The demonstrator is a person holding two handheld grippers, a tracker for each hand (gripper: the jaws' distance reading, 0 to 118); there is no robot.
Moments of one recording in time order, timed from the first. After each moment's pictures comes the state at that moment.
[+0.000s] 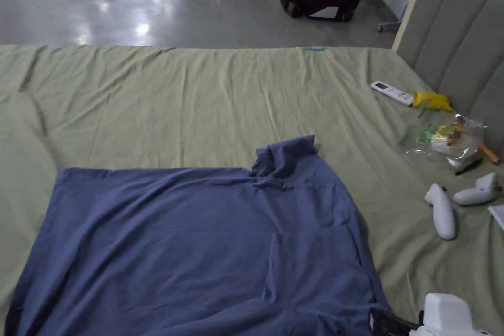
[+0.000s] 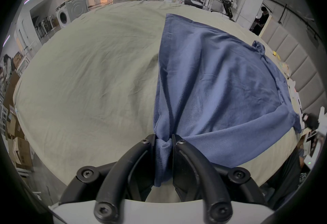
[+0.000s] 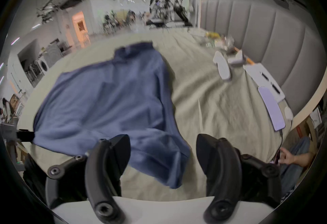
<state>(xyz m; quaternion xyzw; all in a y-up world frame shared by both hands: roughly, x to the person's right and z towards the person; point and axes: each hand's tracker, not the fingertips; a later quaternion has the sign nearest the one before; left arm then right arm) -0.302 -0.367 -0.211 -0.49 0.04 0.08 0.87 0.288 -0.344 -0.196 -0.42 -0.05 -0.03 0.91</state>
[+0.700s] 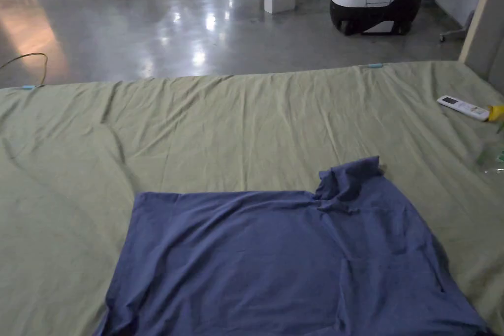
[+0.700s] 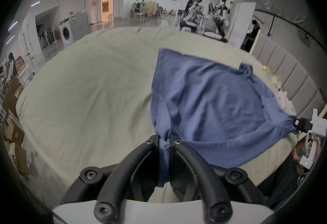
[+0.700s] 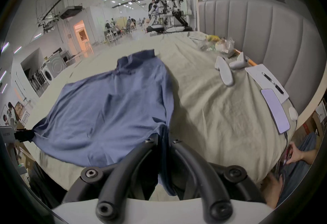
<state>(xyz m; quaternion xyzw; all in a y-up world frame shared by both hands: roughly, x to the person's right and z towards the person) -0.291 -0.313 -0.196 -0.38 0.02 0.07 0.92 0.286 -0.312 -0.193 -0.36 -0.02 -0.06 0.93</state>
